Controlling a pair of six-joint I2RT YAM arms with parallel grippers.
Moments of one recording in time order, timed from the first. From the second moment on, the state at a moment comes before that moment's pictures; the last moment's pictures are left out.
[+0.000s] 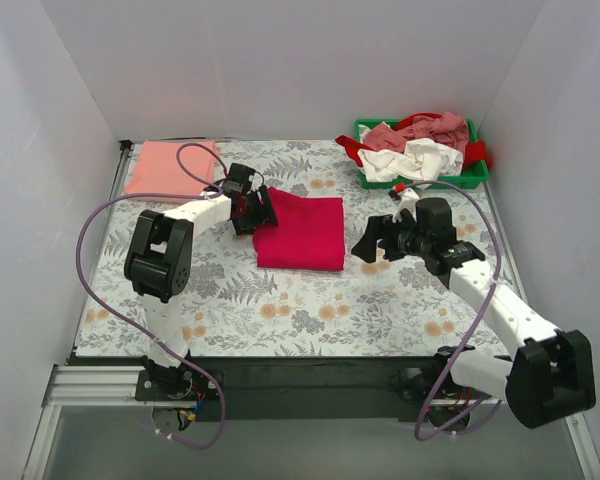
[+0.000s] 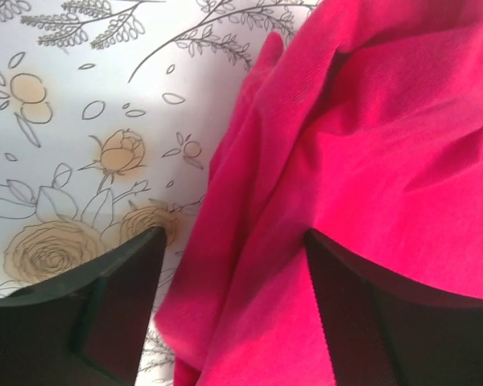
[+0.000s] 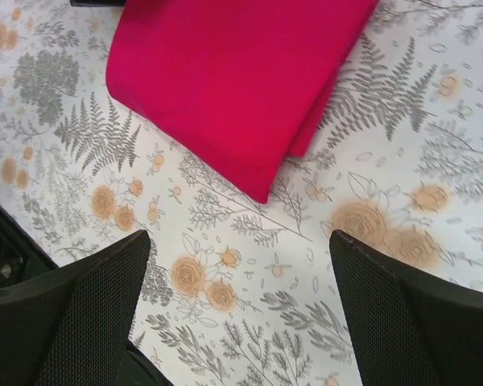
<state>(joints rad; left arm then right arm) -0.33 1.97 1.33 -0.36 0.11 -0.63 0.33 1.19 0.78 -0.23 -0.48 0.26</state>
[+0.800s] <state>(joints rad) -0.48 2.11 1.53 -0.40 -0.25 -0.40 0.31 0.75 0.58 -0.33 0.12 0.25</state>
